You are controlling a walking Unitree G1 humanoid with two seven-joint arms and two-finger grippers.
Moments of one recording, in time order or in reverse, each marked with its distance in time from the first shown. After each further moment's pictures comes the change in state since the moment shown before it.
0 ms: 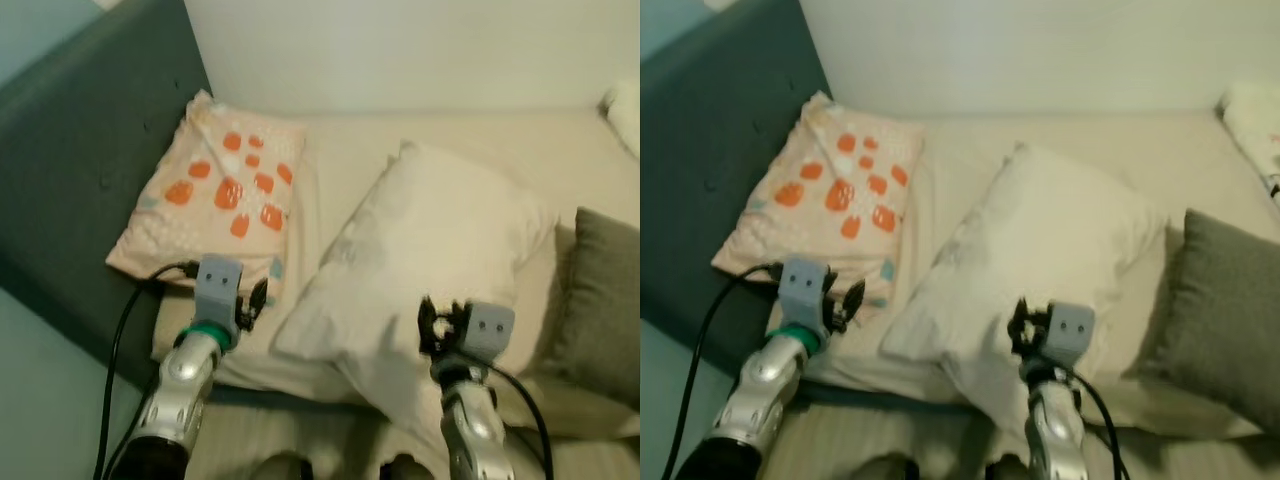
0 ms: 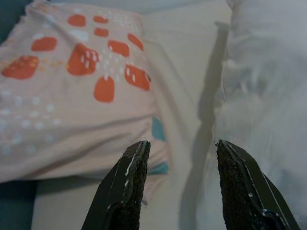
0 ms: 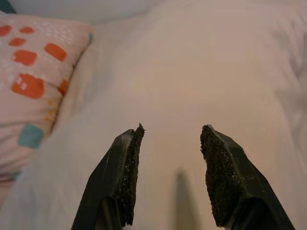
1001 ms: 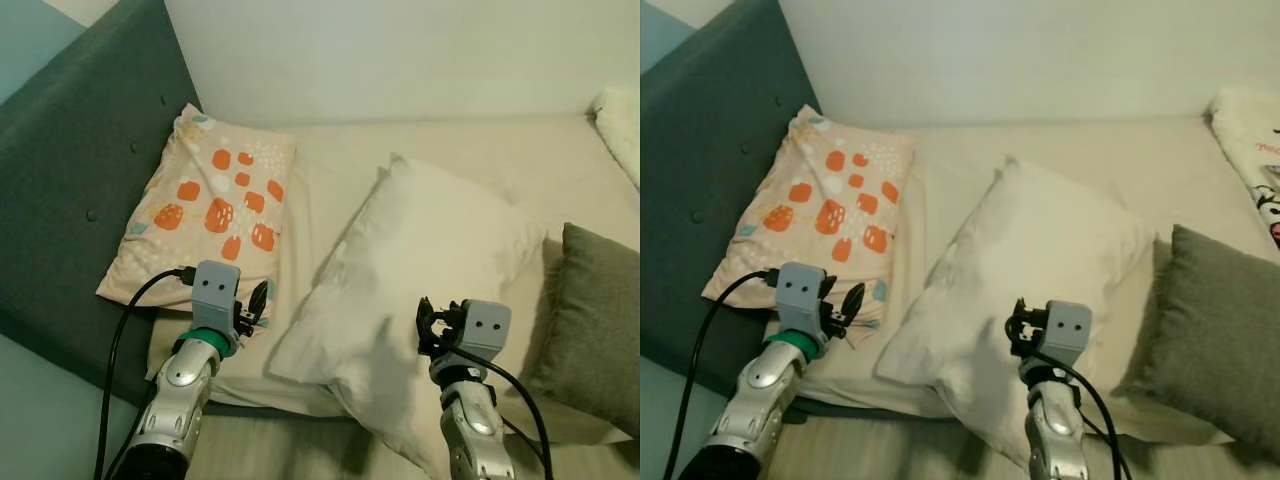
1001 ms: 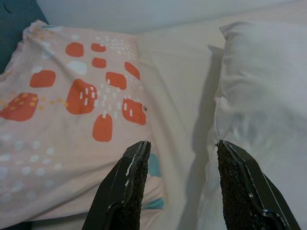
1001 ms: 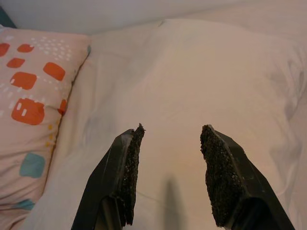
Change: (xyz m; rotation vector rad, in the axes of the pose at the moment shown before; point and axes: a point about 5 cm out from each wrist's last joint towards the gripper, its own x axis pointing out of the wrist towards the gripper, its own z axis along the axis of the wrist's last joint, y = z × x) left arm -0.008 0.000 0.000 -0.025 -0.029 -0.002; right arm 0.001 0.004 -0.002 0.004 0.006 0.020
